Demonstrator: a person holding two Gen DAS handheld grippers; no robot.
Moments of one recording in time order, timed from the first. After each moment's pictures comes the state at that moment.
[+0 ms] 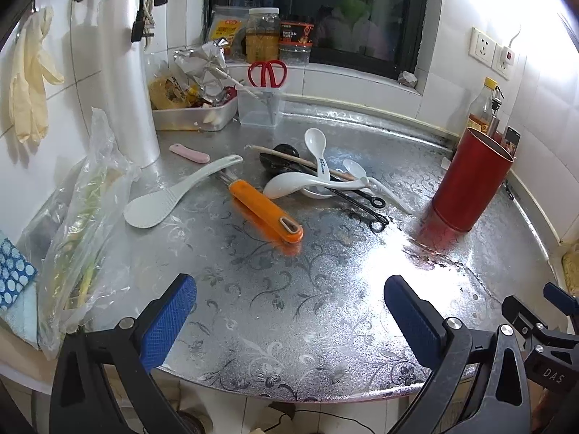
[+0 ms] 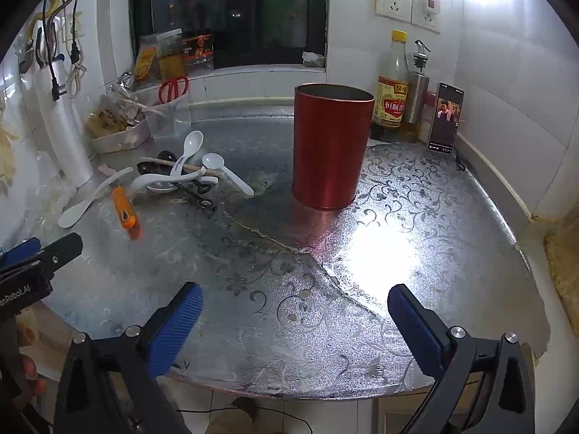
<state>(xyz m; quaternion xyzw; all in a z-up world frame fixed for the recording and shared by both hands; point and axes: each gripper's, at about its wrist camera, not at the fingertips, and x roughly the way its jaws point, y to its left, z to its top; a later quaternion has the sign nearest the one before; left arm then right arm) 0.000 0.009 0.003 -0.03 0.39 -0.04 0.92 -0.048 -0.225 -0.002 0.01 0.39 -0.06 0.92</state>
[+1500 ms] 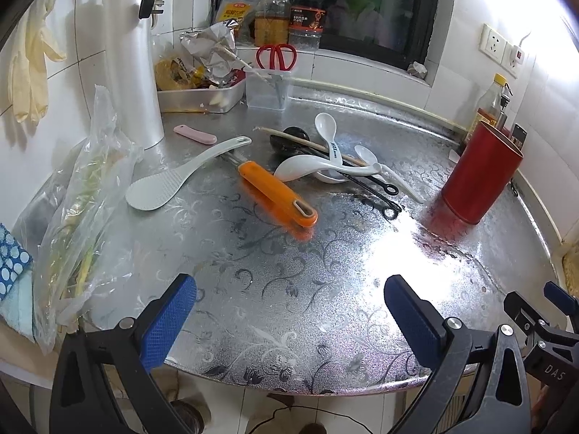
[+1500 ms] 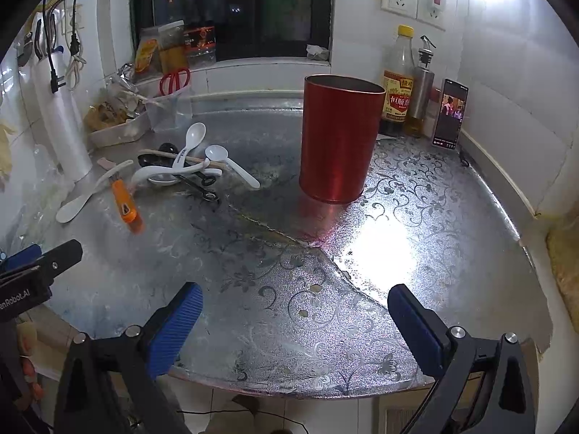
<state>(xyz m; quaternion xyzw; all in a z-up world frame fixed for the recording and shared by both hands) 0.004 0.023 -0.012 -0.04 0.41 -0.04 0.91 -0.044 -0.216 -0.008 0.01 0.40 -0.06 0.92</state>
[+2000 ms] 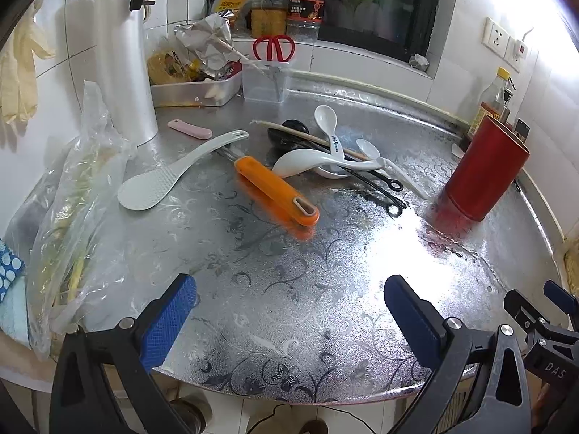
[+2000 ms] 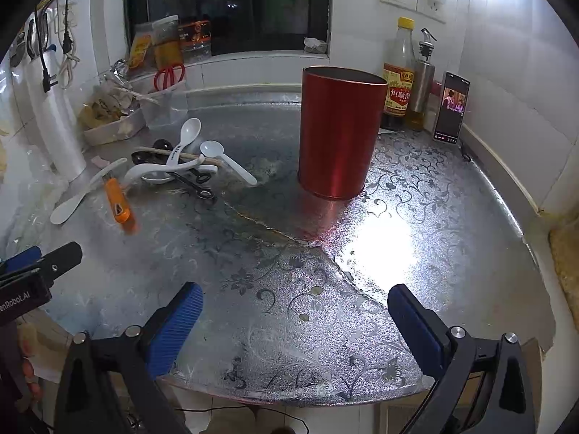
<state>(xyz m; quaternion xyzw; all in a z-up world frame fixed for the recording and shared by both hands) 0.016 0.024 -0.020 -0.03 0.43 -0.04 0.90 -0.032 -0.217 -0.015 0.01 0.41 -0.07 0.91</state>
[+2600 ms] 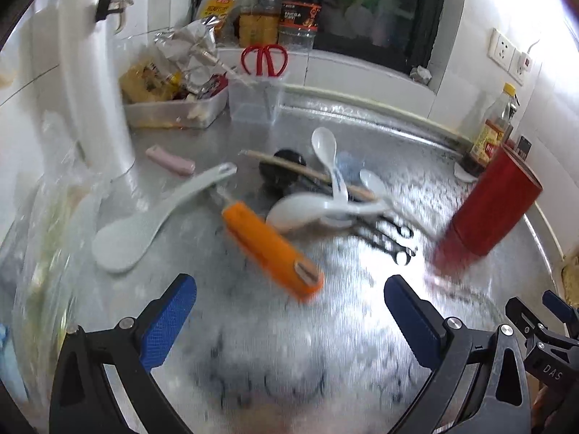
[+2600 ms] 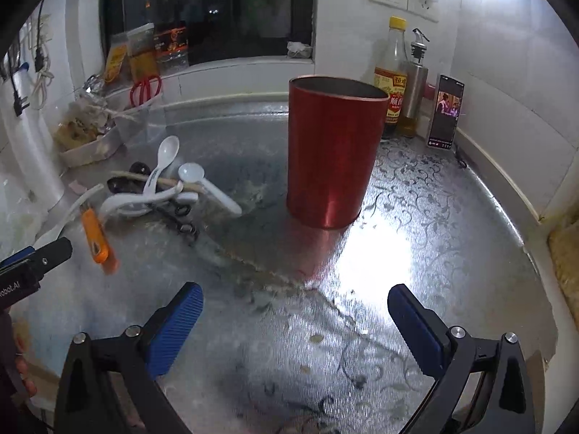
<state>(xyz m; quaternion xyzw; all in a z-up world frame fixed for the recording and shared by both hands) 0.083 0.030 -0.012 -0.04 0.41 -0.08 0.91 0.011 -0.222 -0.011 0.03 0.40 -0.11 0.91</state>
